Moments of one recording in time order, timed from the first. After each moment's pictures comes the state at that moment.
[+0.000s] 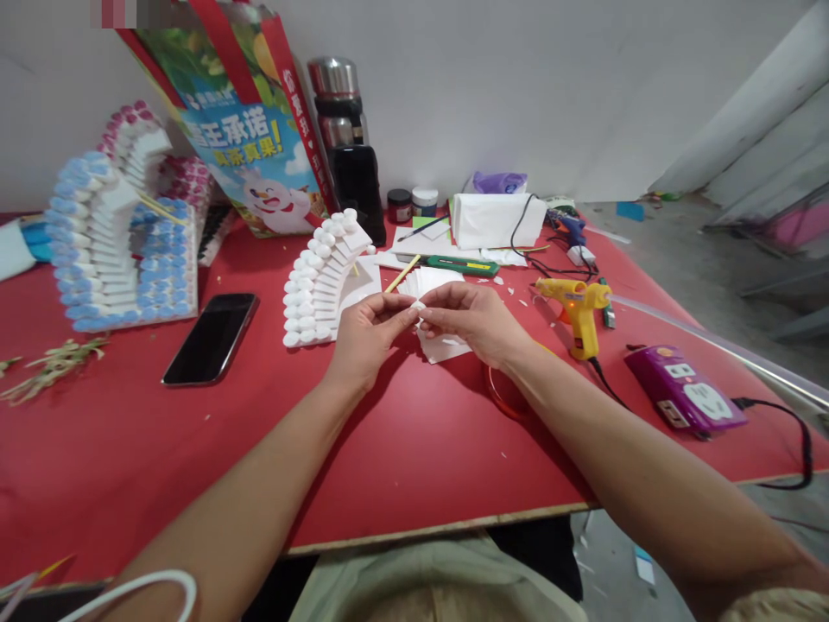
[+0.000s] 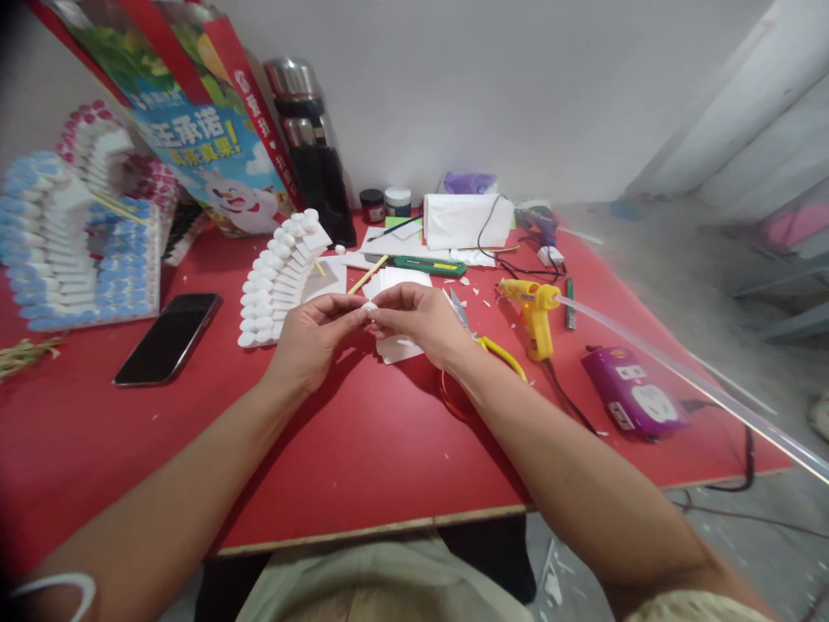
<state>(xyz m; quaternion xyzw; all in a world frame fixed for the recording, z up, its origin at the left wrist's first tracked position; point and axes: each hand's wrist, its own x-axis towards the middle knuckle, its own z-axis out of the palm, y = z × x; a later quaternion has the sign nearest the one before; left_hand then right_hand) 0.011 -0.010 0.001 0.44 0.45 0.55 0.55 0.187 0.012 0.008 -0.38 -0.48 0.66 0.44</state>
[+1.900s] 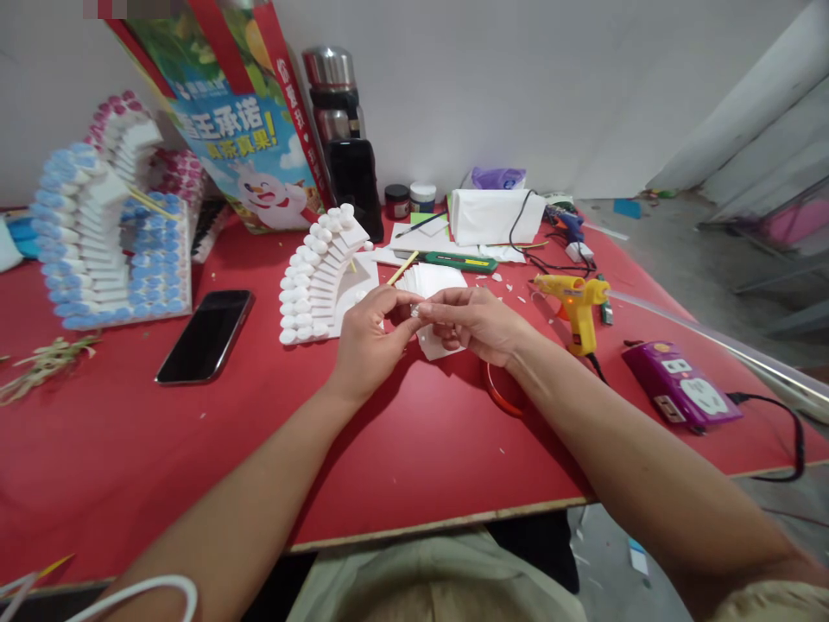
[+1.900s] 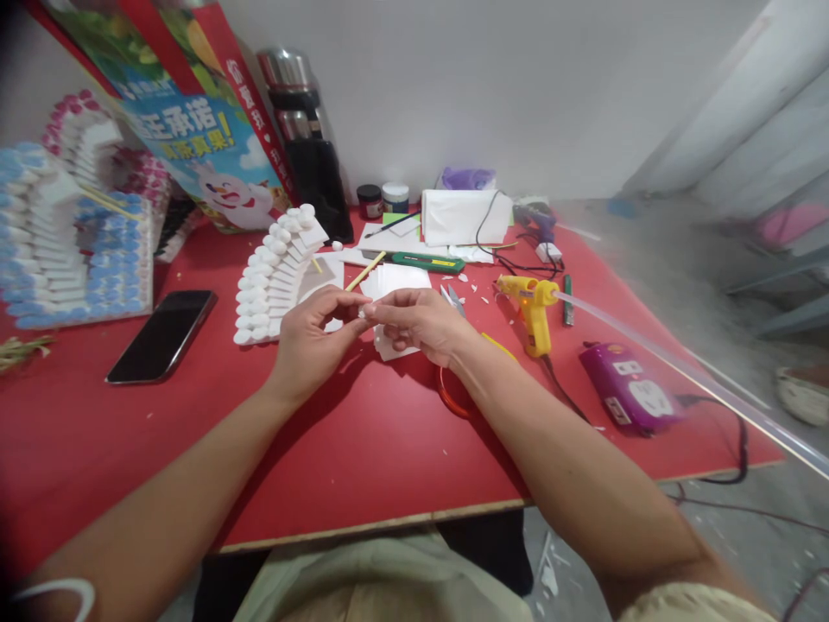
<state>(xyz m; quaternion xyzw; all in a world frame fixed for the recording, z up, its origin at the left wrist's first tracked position) 0.010 -0.015 0.007 0.72 0.42 0.51 0.21 0.193 0.011 0.020 -0.39 -0.44 0.72 0.36</state>
